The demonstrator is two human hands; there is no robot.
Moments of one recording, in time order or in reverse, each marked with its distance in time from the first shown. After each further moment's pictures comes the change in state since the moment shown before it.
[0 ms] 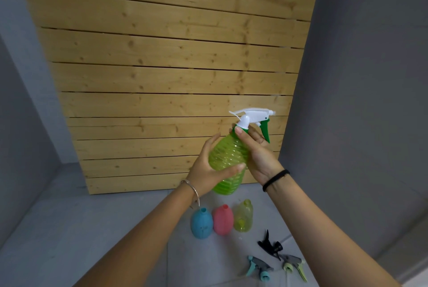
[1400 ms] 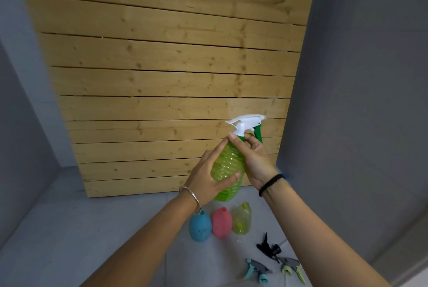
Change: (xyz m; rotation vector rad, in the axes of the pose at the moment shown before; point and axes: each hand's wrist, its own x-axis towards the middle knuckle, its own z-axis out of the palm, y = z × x) left_hand -0.003 -0.008 0.002 0.444 0.003 0.193; right_hand 0.000 0.006 -0.007 -0.176 -0.009 -0.026
